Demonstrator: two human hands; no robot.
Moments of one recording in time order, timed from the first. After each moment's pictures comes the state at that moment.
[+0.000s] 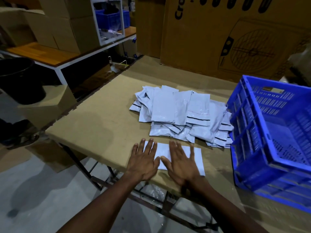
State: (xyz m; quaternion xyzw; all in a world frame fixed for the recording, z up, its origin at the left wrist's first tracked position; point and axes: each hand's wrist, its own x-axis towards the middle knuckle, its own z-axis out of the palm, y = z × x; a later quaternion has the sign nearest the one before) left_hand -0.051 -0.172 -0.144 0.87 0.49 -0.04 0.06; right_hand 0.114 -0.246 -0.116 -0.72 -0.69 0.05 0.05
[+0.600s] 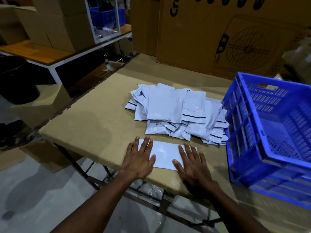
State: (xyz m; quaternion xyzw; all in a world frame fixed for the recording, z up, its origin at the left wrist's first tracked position) left_hand -0.054 -0.173 -0.147 0.87 0.49 -0.02 0.07; right_hand 0.170 -0.275 -0.141 -0.76 -0.64 0.10 0.05
